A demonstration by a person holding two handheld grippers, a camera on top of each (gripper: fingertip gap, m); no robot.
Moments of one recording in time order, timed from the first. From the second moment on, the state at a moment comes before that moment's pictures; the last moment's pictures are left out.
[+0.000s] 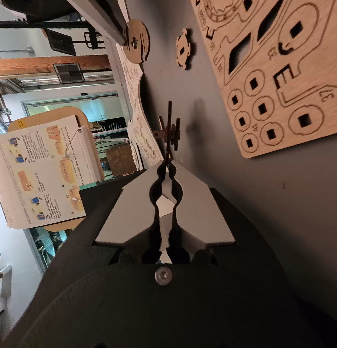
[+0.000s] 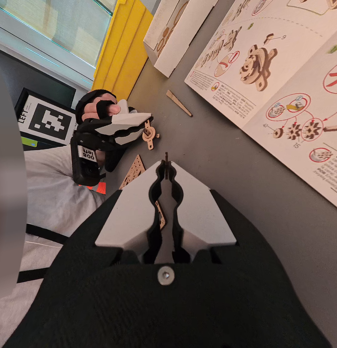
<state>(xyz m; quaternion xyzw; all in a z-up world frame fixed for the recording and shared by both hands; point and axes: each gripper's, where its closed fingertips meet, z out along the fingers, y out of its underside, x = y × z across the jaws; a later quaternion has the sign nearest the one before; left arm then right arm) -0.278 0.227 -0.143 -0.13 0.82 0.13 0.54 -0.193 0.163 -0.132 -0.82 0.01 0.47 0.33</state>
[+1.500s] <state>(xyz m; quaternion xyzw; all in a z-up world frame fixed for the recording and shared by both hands) -0.291 0.204 -0.158 -0.41 0.83 -0.31 0.23 -0.203 0.161 -0.131 -0.82 0.00 0.47 0.32</state>
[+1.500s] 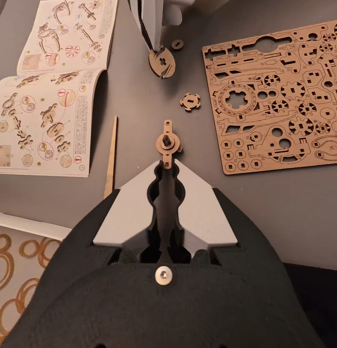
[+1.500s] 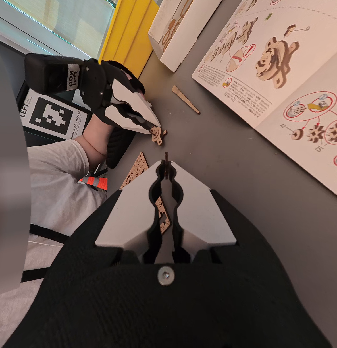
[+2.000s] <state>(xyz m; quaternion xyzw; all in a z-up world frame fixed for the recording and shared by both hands) -0.240 0.214 -0.085 -0.25 0.80 -0.26 0.48 -0.191 0.162 -0.126 -0.81 0.01 0.47 0.34</state>
